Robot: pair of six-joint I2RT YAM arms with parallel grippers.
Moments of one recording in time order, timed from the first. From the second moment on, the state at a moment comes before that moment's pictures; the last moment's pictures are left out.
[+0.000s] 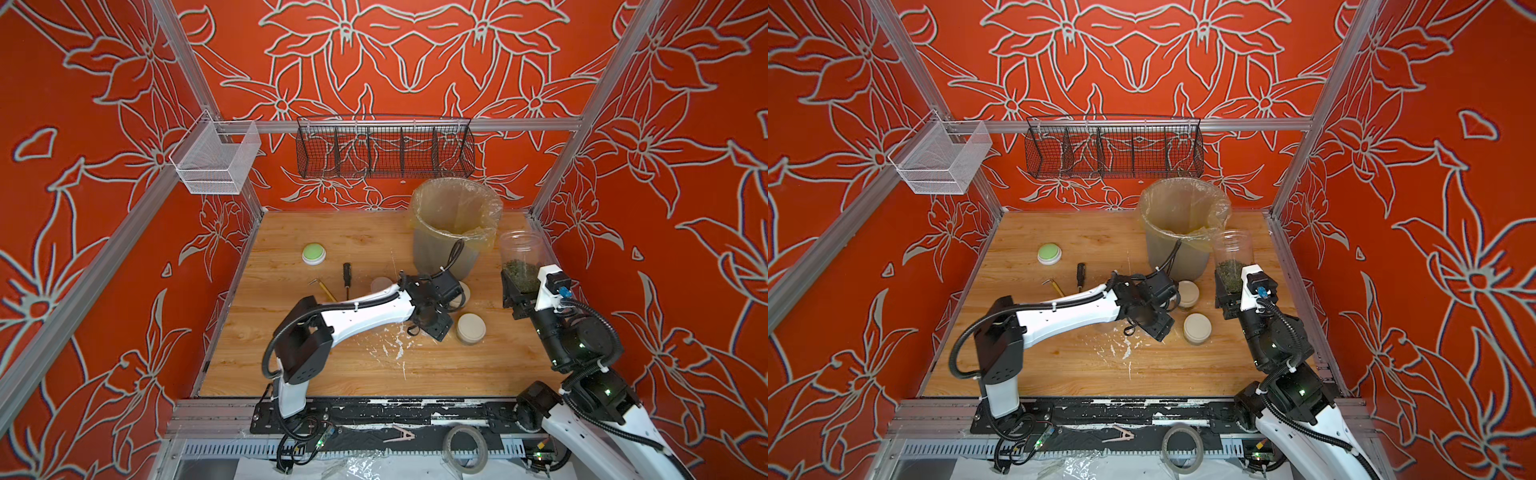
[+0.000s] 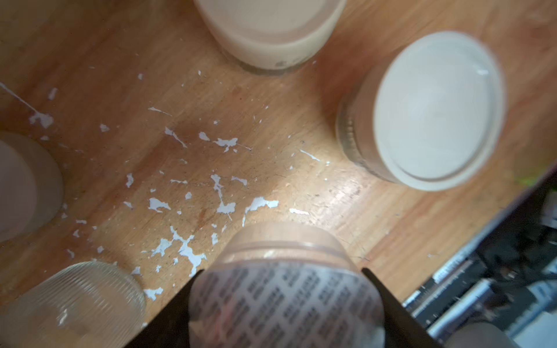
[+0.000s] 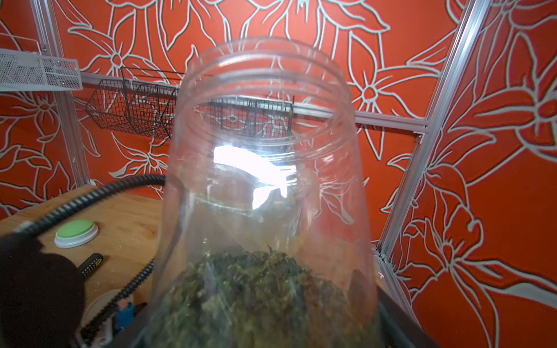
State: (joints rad) left arm -1.00 1.94 1.56 -0.86 -0.03 -0.35; right arm 0.53 0.36 0.62 -0.17 0.37 -0.13
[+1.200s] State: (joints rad) left arm -1.01 1.89 1.45 -0.71 -0.11 -0.39; right arm 0.53 0.42 0.63 -0.22 0.32 -0.12
